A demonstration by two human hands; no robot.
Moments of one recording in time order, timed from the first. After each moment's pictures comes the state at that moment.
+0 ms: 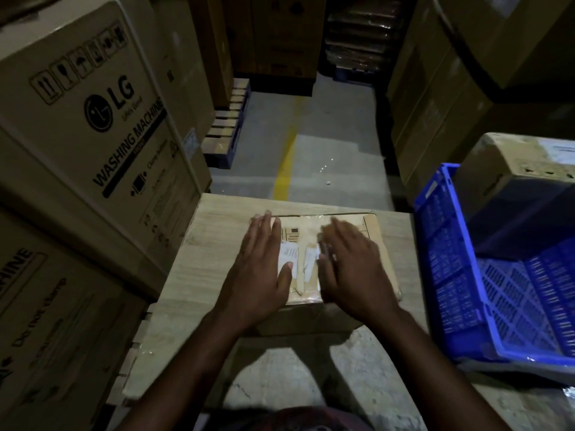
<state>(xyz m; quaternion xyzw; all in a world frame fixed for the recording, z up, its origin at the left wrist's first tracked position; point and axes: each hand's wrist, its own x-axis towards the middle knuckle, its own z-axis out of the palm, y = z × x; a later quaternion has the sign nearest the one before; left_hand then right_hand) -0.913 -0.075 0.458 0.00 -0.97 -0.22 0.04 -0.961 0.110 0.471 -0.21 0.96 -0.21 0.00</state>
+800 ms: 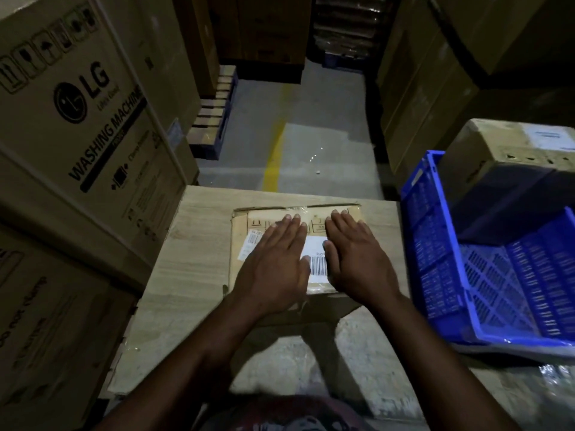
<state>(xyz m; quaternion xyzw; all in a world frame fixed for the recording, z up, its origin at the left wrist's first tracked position) -0.938 -0.025 0.458 -0.09 -0.99 -0.13 -0.02 -0.986 0.148 0.450 -0.22 0.96 -0.15 0.00</state>
